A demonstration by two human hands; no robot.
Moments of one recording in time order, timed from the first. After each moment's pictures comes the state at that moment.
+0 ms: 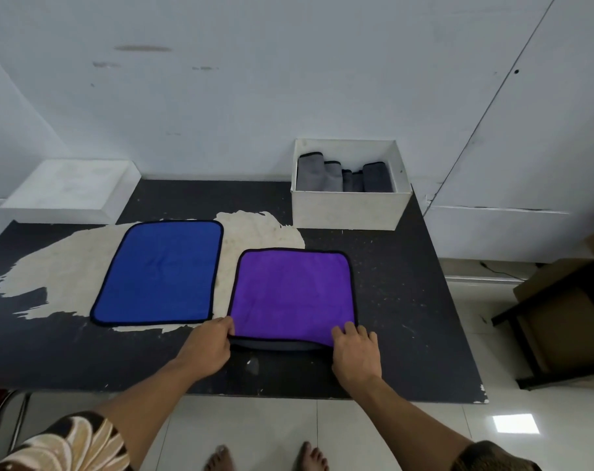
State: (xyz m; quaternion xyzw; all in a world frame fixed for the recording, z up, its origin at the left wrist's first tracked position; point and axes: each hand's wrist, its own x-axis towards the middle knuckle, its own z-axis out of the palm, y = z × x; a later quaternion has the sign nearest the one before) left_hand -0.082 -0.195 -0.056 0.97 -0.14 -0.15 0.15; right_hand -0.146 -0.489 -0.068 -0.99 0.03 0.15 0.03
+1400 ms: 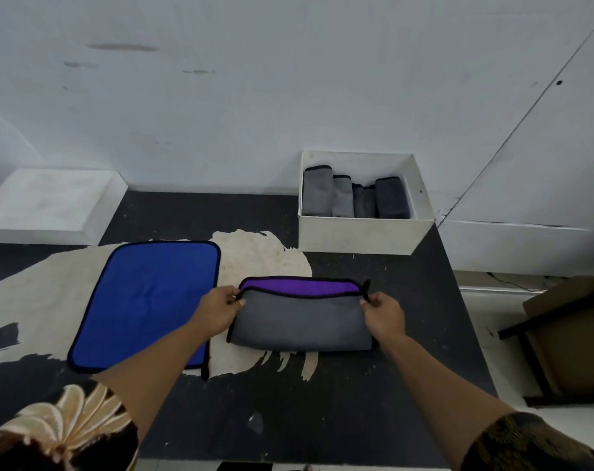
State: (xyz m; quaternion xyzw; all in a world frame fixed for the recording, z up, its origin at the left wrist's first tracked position) left_hand 0.060 -0.221 -0.033 0.90 0.02 -0.21 0.37; right_hand 0.002 -0.546 -0.063 -0.83 0.34 0.06 0.45
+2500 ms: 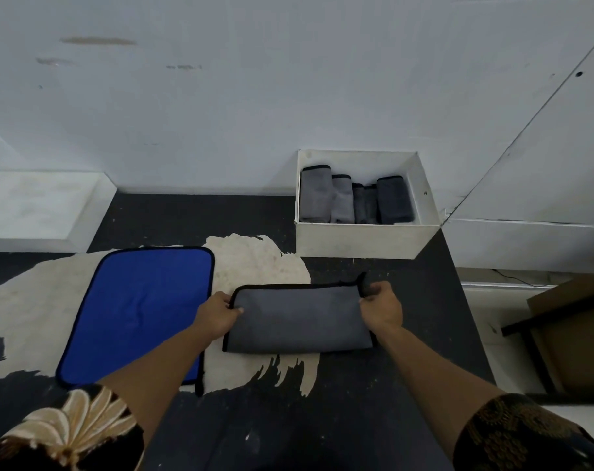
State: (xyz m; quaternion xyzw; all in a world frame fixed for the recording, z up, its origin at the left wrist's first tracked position) left_hand 0.091 -0.228 -0.064 0.90 0.12 -0.26 0.34; right_hand 0.042 -0.553 -0.067 -0.84 0.35 0.07 0.40
